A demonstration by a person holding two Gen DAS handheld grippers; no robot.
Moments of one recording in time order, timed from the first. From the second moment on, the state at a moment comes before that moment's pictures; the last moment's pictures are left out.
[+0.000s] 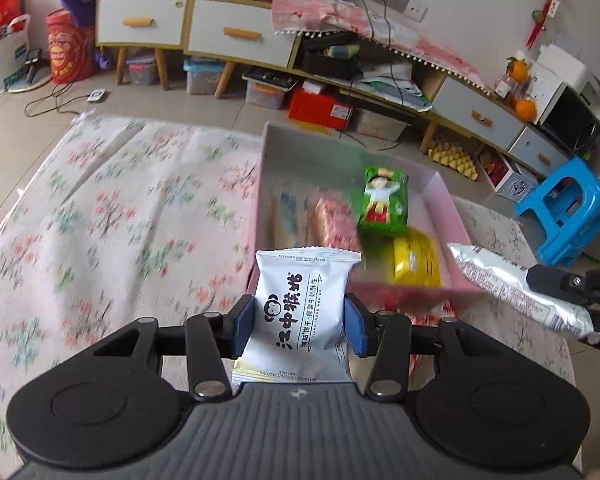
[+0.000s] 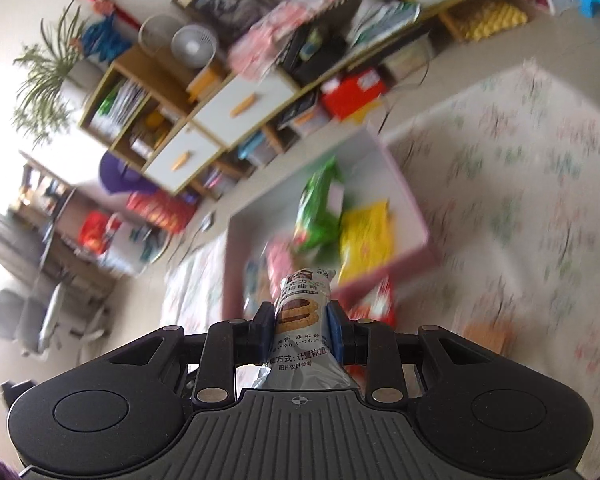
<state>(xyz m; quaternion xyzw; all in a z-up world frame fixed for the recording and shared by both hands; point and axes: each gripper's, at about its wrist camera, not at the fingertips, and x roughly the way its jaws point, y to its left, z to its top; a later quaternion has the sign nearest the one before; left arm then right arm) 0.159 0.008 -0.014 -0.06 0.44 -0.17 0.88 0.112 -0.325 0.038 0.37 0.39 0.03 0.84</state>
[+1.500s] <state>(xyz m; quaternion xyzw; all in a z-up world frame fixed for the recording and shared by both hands) 0.276 -0.067 -0.053 0.07 0.41 -0.16 0.89 0.220 -0.337 -0.043 0.29 0.35 -0.01 0.89</state>
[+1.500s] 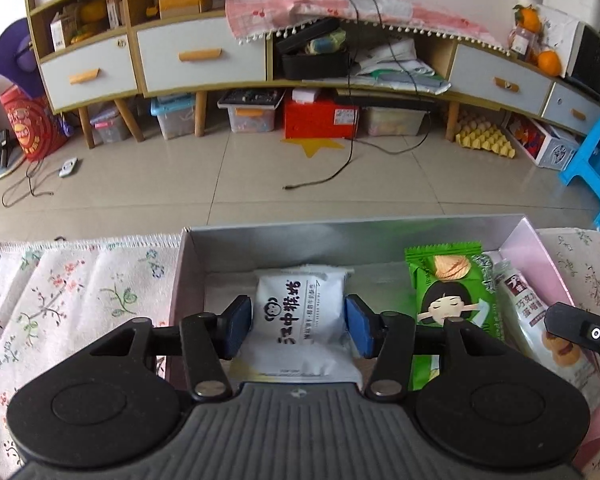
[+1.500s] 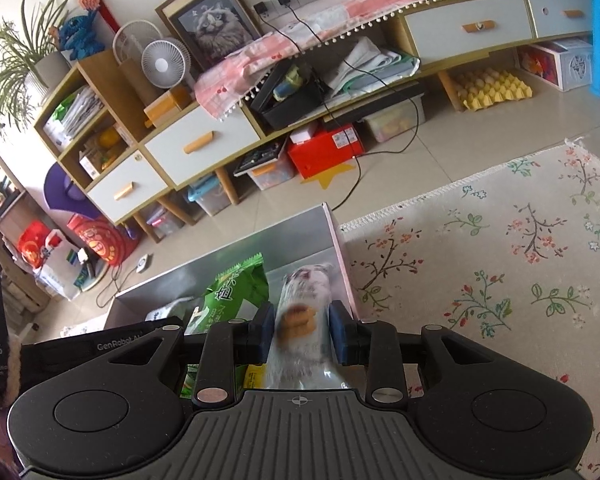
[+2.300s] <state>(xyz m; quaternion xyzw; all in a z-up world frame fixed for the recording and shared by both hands) 0.194 -0.044 -0.008 0.07 0.39 -0.17 0.90 0.155 -0.330 0.030 0.27 0.37 0.00 0.89</state>
